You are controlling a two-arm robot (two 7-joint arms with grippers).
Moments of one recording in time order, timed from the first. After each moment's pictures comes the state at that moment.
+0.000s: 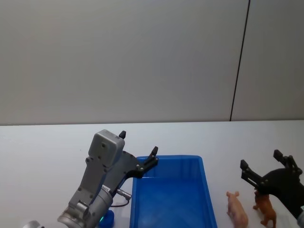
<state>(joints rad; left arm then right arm) -0.24 0.38 0.45 -1.63 -0.20 0.01 -0.01 -0.02 0.36 -0.20 -1.77 0.30 0.07 0.06</state>
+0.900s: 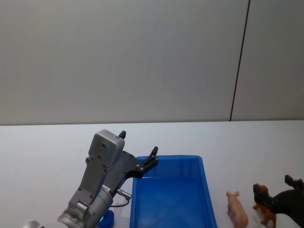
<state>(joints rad) -0.24 0.38 0.45 -1.63 -0.20 0.01 -0.01 -0.02 0.39 -0.17 -1.71 0.31 0.26 0.06</state>
